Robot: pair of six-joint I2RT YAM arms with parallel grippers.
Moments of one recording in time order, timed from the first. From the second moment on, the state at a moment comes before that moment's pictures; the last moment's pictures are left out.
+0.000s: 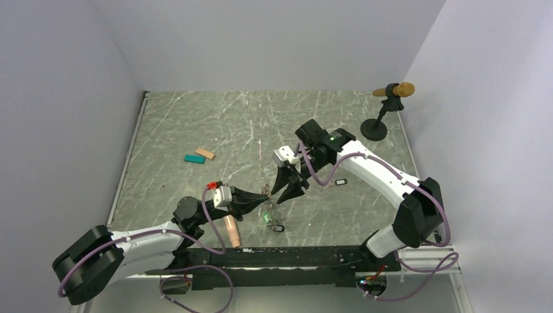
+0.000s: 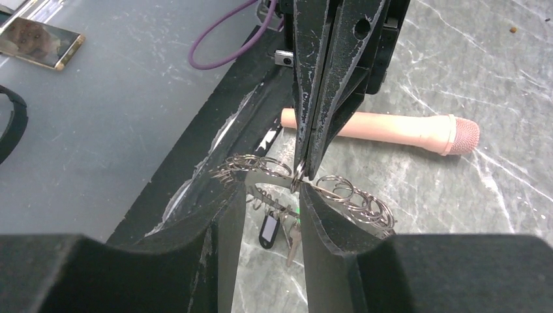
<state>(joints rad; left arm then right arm) -0.83 0.98 0.09 1.21 0.47 -0.14 0.66 1.50 1.28 -1.02 -1.24 -1.14</state>
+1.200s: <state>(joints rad) -0.83 0.66 0.18 0.84 0.37 -0.05 0.70 1.71 1.59 -1.21 -0.96 -1.04</state>
